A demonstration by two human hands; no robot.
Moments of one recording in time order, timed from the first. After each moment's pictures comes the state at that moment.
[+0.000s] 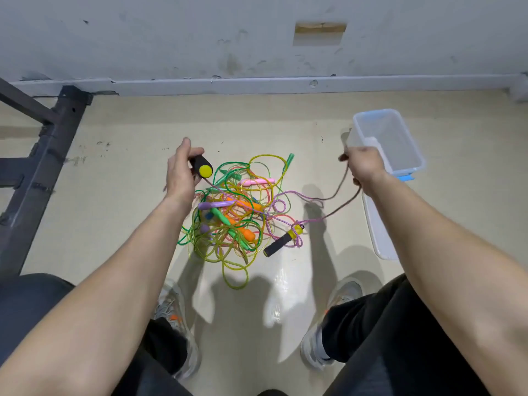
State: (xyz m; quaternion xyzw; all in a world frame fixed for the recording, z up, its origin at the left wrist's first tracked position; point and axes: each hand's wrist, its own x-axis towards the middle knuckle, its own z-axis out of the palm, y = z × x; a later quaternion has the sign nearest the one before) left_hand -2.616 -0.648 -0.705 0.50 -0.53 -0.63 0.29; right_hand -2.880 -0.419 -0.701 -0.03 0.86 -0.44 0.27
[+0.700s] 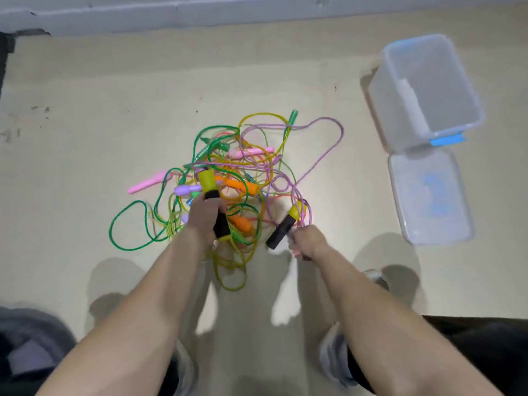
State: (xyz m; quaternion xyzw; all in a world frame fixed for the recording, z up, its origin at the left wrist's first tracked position) left_hand -2.639 -0.619 -0.892 0.60 -0.43 -0.67 0.05; right_hand -2.759 -0.426 -0.984 -0.03 0.83 -0.15 0.53
